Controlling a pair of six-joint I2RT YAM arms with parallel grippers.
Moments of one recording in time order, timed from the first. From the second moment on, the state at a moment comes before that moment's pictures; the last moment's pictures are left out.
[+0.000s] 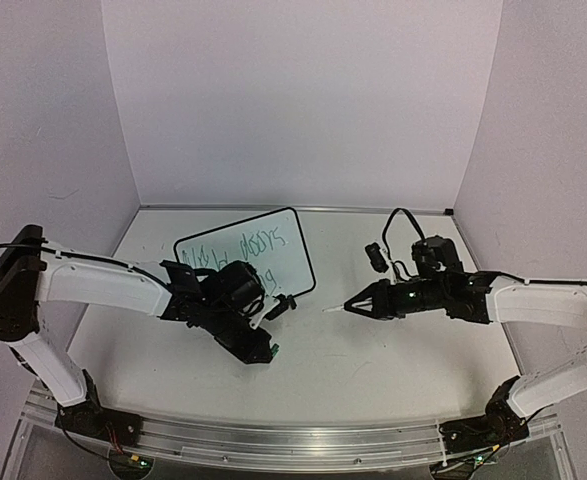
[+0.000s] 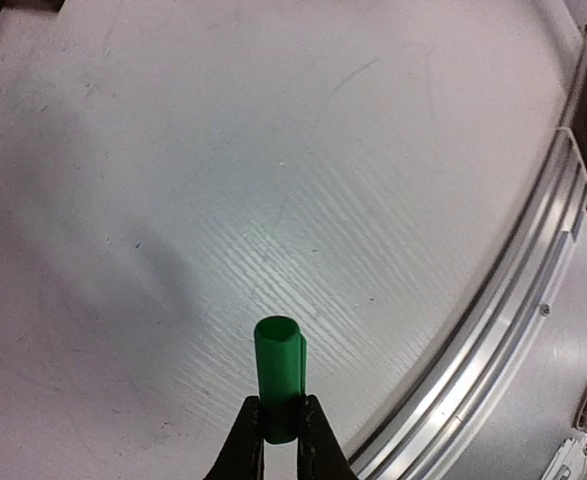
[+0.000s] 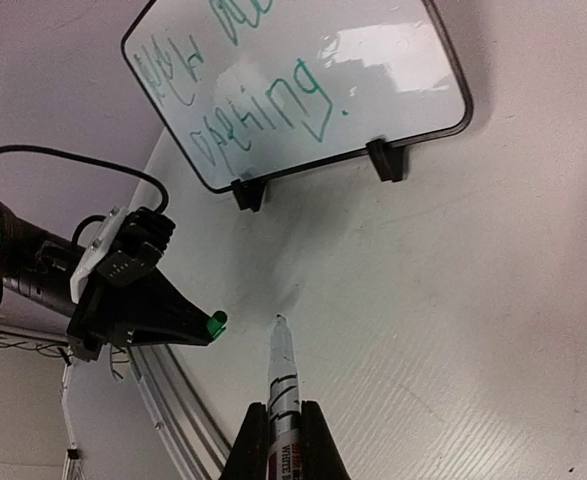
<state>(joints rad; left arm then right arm) -1.07 1.62 1.01 -0.44 0.24 -0.38 0.68 1.30 0.69 0.02 -0.54 0.57</state>
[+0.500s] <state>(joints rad) -1.07 1.53 0.99 -0.42 0.42 -0.13 0.68 1.35 0.72 -0.02 -0.88 0.60</state>
